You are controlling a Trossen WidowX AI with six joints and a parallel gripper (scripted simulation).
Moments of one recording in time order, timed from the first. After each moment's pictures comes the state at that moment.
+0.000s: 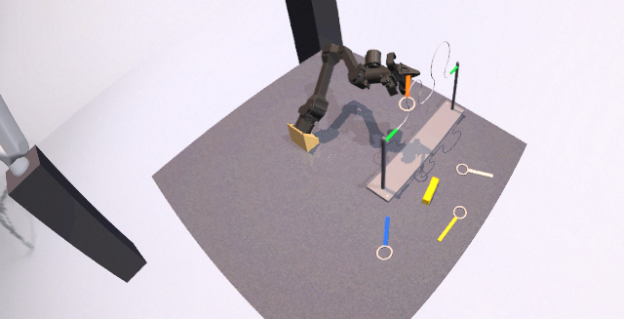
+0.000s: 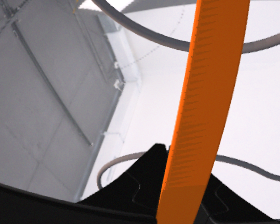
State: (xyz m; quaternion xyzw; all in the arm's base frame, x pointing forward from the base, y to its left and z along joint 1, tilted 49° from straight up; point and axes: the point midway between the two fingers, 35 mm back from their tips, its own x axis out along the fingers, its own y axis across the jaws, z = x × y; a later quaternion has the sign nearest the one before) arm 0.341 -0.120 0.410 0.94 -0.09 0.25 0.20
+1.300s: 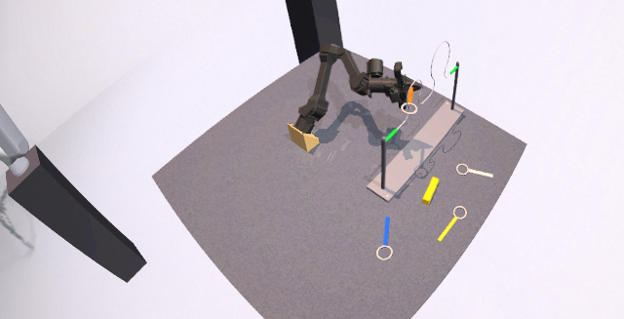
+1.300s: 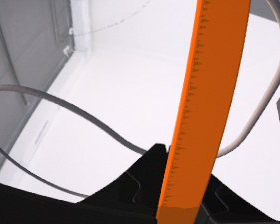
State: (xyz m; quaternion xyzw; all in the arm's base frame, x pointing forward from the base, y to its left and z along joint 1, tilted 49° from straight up) arm 0.353 -0.051 0.379 0.90 -0.05 0.24 0.37
